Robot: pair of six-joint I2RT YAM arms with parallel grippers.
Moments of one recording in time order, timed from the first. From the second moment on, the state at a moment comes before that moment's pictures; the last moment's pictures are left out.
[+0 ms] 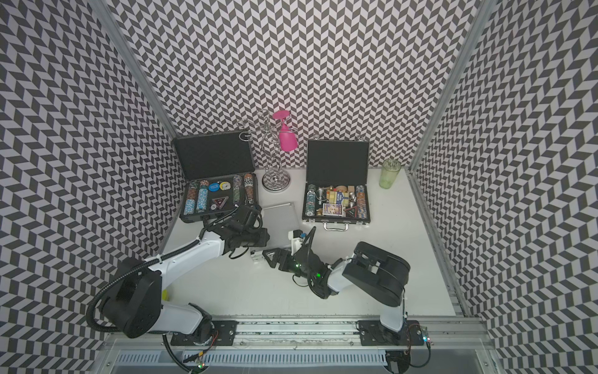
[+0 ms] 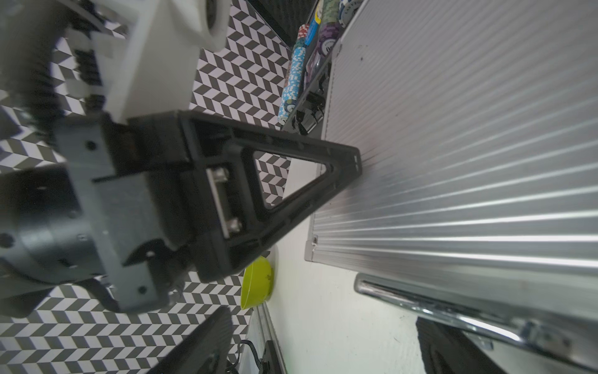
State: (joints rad) left arm -0.51 1.43 0.86 -0.42 0.05 -0.41; right arm 1.02 1.85 0.62 0.99 -0.05 1.14
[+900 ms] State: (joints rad) left arm -0.51 1.43 0.86 -0.42 0.05 -0.41; right arm 1.00 1.84 0.58 1.00 -0.02 1.17
